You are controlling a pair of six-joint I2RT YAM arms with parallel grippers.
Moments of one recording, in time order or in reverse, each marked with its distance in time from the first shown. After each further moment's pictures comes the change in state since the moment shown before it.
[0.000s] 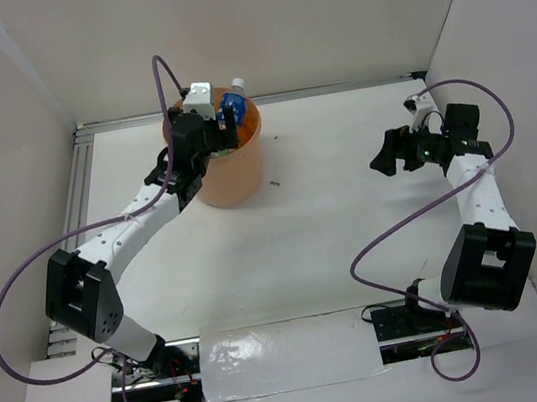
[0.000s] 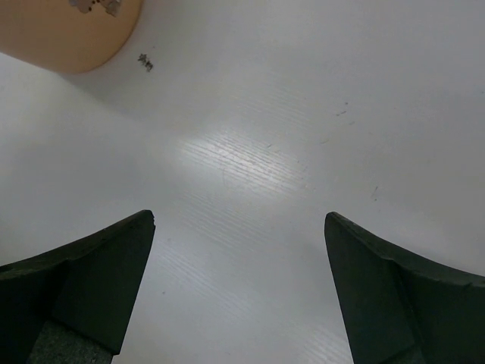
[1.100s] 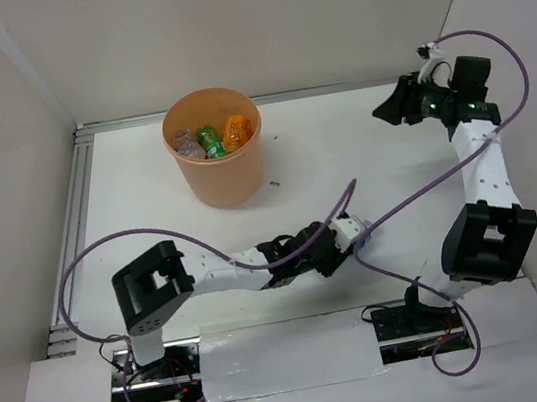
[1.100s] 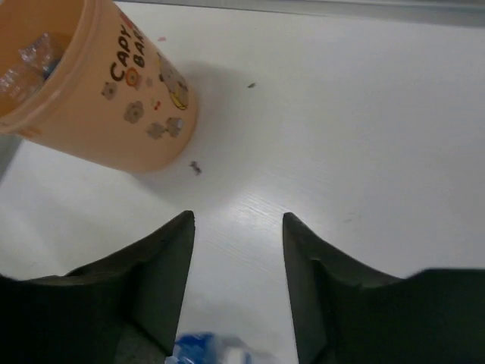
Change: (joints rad) left arm -0.697 0.287 -0.184 0.078 0.222 0.061; right arm 0.032 0.160 0.351 0.063 -0.076 0.246
